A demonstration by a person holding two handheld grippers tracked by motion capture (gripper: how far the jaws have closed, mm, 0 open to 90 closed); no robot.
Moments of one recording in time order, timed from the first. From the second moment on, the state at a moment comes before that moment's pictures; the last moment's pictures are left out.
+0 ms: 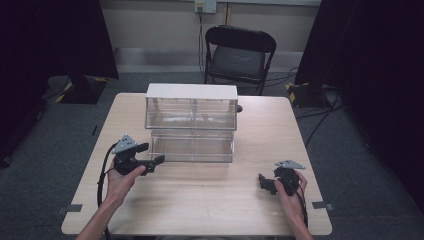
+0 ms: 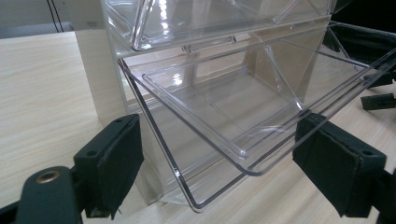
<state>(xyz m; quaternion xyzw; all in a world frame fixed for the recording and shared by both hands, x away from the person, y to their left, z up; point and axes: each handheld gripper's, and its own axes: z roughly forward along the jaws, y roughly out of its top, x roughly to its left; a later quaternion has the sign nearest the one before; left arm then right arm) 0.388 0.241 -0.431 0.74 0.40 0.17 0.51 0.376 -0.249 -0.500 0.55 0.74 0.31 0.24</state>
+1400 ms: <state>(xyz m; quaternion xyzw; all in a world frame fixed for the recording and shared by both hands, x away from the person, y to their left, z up) 0.401 0.235 -0.409 0.75 0.40 0.18 0.51 0.376 -0.249 -0.500 0.55 0.74 0.31 0.24</state>
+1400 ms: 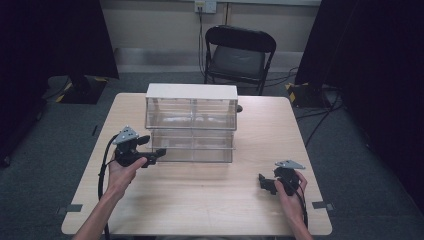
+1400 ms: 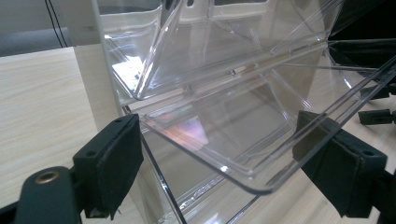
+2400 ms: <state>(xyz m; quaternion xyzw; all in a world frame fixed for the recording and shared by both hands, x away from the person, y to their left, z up) 0.407 0.230 -0.400 0.74 0.40 0.19 0.51 0.376 -0.249 -0.500 0.55 0.74 0.31 0.24</state>
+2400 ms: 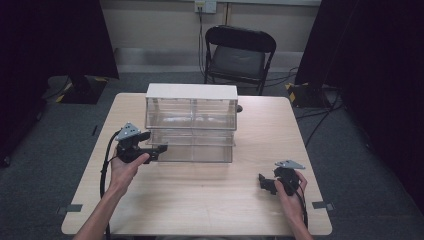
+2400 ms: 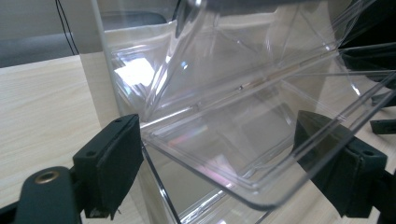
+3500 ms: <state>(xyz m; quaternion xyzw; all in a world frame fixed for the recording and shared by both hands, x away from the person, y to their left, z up) 0.411 0.226 -0.389 0.73 0.40 0.20 0.51 0.376 -0.249 -0.500 0.55 0.74 0.31 0.24</state>
